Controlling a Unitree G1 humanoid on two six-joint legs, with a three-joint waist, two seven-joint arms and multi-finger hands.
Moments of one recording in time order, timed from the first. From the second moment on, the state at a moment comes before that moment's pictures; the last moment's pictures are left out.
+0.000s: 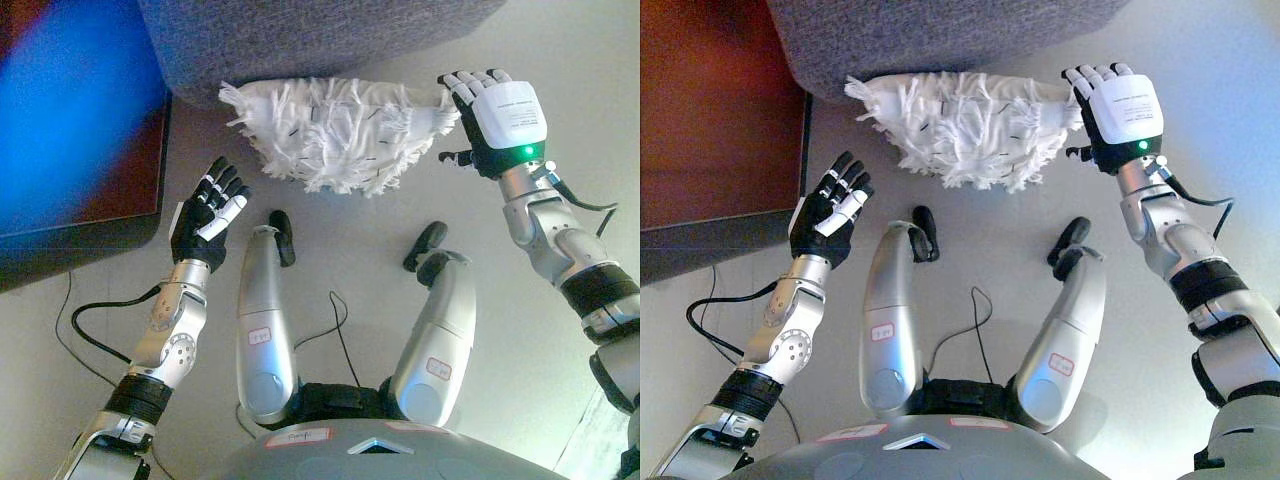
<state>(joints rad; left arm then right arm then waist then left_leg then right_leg) -0.02 0.54 -0.29 0.18 -0.87 -0.29 0.06 -0.66 -0.84 0.65 0.56 -0.65 -0.06 -0.52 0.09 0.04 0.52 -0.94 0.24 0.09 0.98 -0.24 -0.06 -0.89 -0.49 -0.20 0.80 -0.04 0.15</state>
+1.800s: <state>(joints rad) -0.02 0.57 -0.32 0.10 -0.88 -0.23 0.01 -1.10 -0.54 0.74 1.06 -0.16 0.16 -0.05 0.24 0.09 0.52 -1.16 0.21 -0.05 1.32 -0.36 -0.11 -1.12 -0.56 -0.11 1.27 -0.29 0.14</state>
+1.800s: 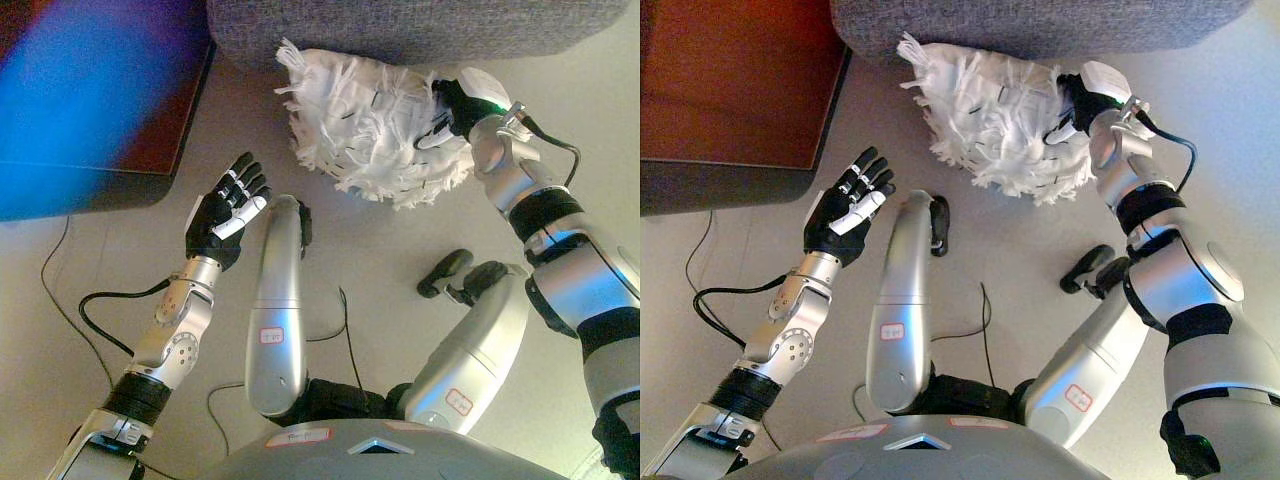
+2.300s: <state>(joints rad) -0.02 0.57 -0.32 0.06 -0.88 -0.18 0.03 -1.03 -0.48 0.67 1.09 0.04 0.19 -0.03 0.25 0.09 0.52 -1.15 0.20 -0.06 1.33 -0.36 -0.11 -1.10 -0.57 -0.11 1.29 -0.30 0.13</state>
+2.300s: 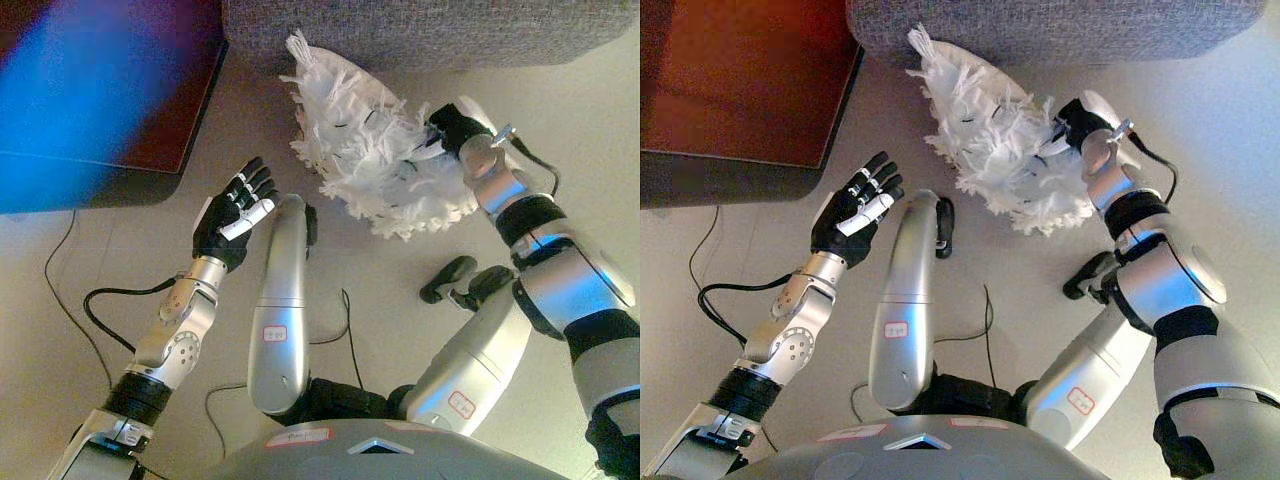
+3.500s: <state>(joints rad) 0.06 0.42 -0.13 0.16 -0.78 -0.08 0.14 -0.31 -0.69 0.37 -0.06 -0.09 0.05 -0.01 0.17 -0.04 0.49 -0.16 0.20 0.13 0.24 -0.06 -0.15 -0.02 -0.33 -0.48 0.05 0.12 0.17</state>
